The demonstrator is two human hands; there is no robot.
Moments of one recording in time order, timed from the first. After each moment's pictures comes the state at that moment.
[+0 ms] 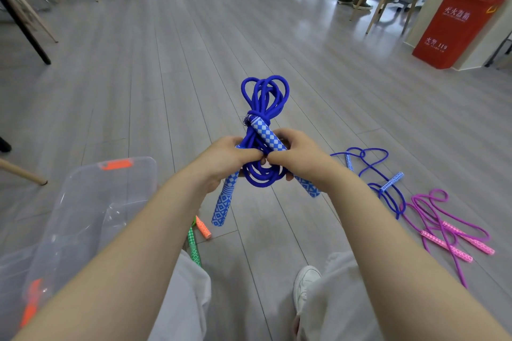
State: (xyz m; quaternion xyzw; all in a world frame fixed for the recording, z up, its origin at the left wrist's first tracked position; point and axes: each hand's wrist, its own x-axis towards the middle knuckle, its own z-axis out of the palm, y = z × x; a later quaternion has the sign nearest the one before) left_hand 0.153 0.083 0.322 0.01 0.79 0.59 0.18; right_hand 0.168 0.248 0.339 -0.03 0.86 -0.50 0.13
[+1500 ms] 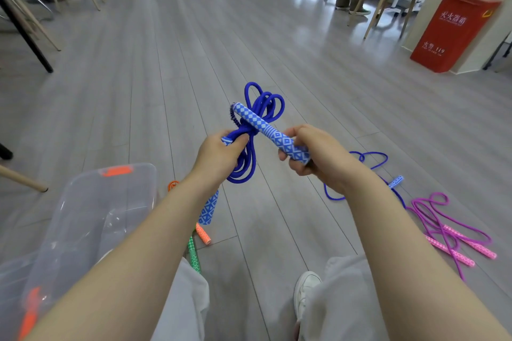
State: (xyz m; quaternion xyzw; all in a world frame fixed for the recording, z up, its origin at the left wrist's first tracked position) left_hand 0.150 0.087 0.320 -0.04 0.79 0.61 -0.01; right_hand 0.178 0.269 0.363 0.05 0.73 -0.67 0.13
